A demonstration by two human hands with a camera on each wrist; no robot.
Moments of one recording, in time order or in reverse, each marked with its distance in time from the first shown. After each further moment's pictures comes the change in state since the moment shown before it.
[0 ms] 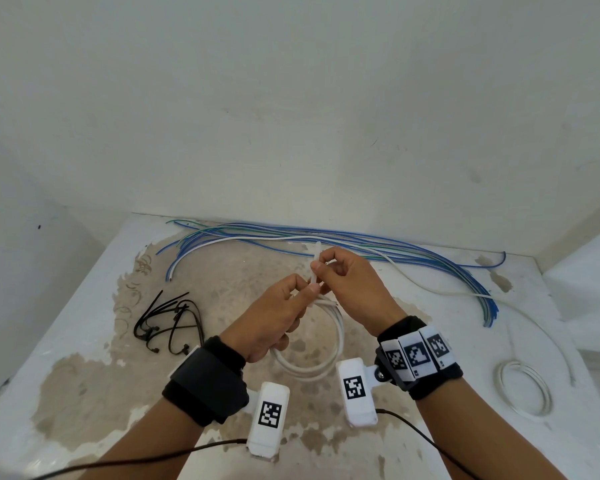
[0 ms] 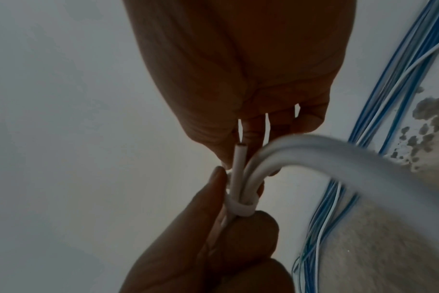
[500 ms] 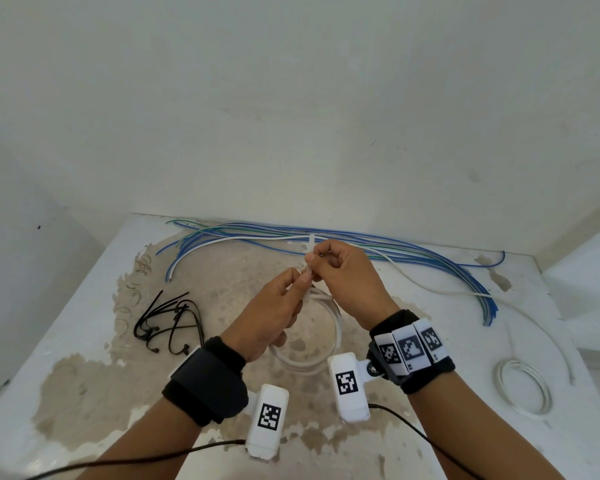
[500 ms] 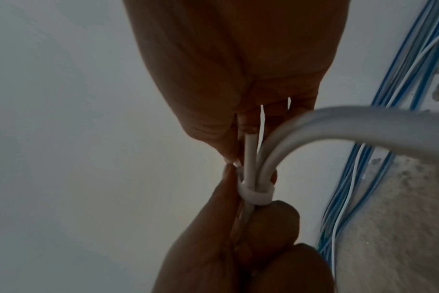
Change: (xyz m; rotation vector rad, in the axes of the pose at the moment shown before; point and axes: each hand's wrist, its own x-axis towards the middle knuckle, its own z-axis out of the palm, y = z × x) left_hand -0.004 0.003 0.001 0.011 0.062 0.074; right_hand 0.002 -0.011 0.007 0.051 0.071 -0.071
